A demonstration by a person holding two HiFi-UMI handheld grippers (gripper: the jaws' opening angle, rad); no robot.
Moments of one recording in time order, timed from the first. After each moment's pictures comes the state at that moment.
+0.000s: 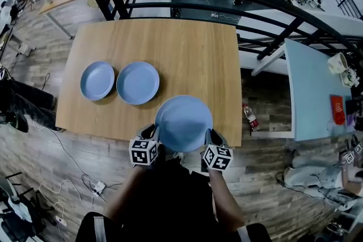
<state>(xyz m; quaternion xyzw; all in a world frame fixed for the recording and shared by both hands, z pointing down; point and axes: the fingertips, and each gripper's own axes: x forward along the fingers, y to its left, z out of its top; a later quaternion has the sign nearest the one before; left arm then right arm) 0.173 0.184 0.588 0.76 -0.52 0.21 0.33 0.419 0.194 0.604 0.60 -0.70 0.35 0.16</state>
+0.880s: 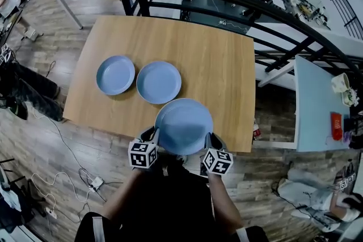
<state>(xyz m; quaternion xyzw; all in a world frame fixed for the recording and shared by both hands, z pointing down) 0.073 0.206 0.576 0.75 -0.54 0.18 0.34 0.320 0.199 0.589 0.58 -0.72 0.34 0.18</state>
